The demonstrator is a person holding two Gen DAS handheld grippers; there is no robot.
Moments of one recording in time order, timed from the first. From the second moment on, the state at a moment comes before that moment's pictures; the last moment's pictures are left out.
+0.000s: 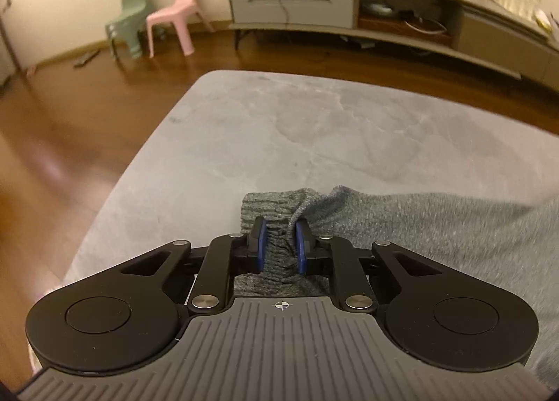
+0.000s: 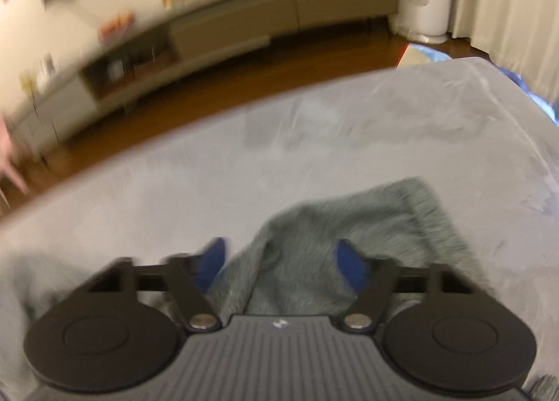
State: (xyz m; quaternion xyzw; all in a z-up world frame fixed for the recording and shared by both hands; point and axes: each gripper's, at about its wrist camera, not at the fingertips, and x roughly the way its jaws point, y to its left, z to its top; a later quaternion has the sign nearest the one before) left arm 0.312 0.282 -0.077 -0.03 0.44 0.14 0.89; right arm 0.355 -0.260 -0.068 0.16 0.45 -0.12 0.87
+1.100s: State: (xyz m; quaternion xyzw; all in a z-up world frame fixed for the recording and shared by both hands) left arm 0.280 0.235 -0.063 0.01 0.46 0.04 0.89; right arm 0.292 -0.222 -0.080 0.00 0.44 -0.04 0.89
